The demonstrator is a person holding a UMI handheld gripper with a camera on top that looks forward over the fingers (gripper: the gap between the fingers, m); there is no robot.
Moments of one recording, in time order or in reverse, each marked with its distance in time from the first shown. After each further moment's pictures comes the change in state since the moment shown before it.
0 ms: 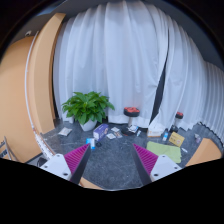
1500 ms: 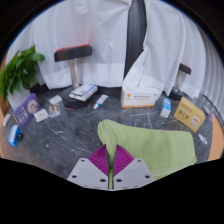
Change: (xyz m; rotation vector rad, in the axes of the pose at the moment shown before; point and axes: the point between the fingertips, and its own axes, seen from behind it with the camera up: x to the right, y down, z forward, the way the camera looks) arm 0.301 0.219 0.469 -0.335 0.157 0.114
